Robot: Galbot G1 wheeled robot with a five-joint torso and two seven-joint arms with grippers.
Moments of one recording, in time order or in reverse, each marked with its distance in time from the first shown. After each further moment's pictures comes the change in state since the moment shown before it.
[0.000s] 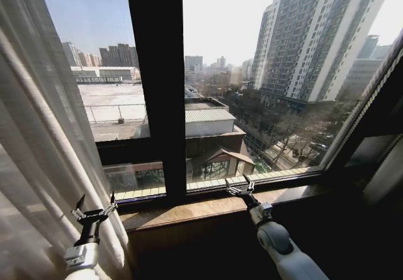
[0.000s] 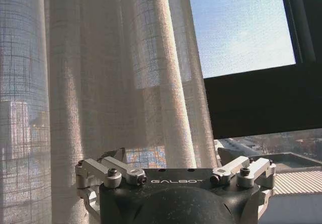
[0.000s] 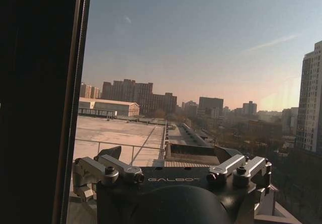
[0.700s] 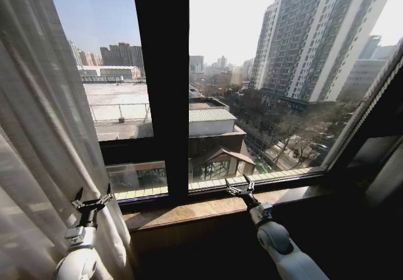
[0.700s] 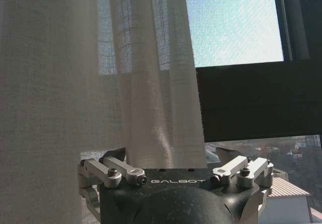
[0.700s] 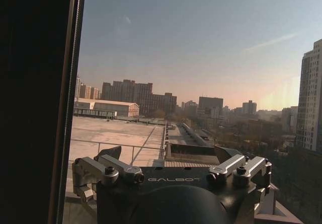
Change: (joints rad) left arm -0.245 0.176 0.064 0.245 -0.197 -0.020 0.141; right arm 0.000 0.000 0.000 0.000 0.000 0.000 0.000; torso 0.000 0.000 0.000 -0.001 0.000
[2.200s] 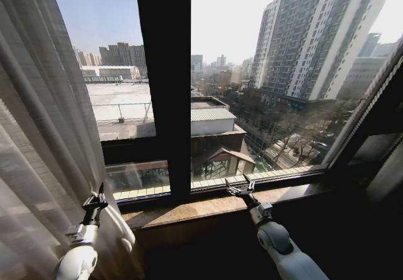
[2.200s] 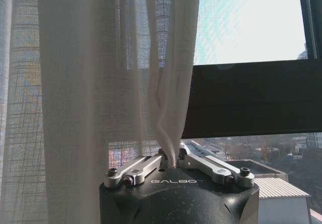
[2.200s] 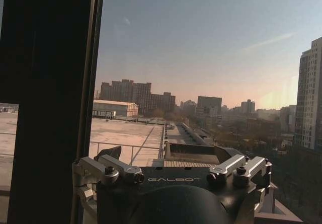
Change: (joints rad) left arm 0.017 -0.021 -0.029 0.011 -0.015 -0.015 0.011; right arm 0.000 0.000 0.000 0.000 0.000 0.000 0.000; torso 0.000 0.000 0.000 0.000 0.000
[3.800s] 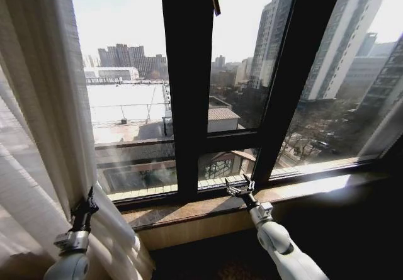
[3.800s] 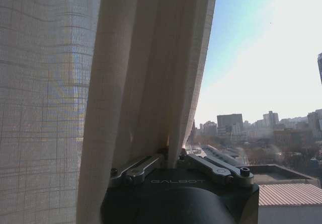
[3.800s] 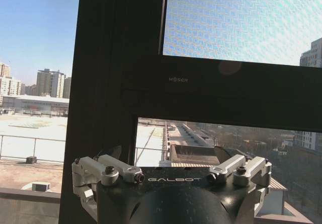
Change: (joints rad) left arm 0.051 -0.027 -0.077 -0.010 0.009 -0.031 -0.003; right arm 0.000 0.000 0.000 0.000 0.000 0.000 0.000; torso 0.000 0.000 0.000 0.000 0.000
